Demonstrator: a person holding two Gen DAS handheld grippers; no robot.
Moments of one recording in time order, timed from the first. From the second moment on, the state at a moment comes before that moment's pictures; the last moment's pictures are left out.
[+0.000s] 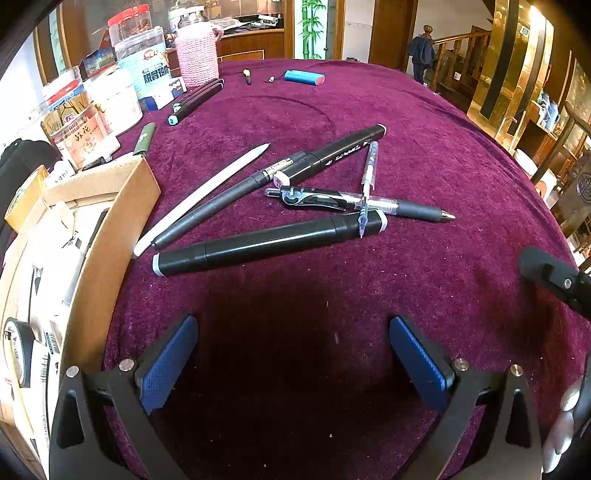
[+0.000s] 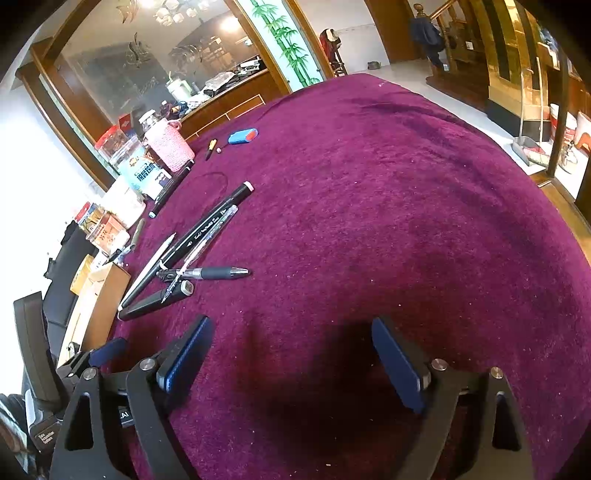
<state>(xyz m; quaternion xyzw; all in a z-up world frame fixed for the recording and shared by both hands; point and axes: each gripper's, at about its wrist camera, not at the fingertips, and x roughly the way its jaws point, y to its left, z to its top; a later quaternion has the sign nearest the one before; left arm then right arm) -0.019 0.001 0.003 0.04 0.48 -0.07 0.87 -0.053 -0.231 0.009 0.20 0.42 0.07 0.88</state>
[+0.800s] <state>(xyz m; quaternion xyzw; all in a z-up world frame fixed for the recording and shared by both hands) -0.019 0.000 0.004 0.04 0.48 -0.07 0.87 -0.045 -0.217 0.005 0.16 0.44 0.08 0.88</state>
